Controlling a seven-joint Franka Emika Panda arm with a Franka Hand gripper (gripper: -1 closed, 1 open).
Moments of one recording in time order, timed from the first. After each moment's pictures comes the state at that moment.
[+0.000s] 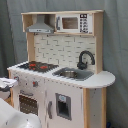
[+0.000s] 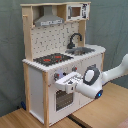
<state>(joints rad) -0.94 -0.80 1.88 -1.98 -1.59 2.42 0.14</state>
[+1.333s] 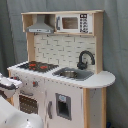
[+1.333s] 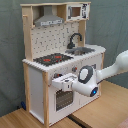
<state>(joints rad) -1.07 -0.82 1.92 -1.92 -1.63 2.51 0.29</state>
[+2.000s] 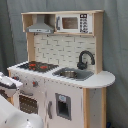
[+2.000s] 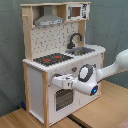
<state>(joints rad) -1.07 -0.81 1.91 -1.93 -1.63 2.54 0.41</state>
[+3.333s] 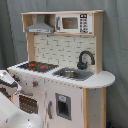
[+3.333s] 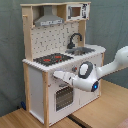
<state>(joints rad) -1.08 -0.76 1.91 -1.93 -1.63 2.61 0.82</state>
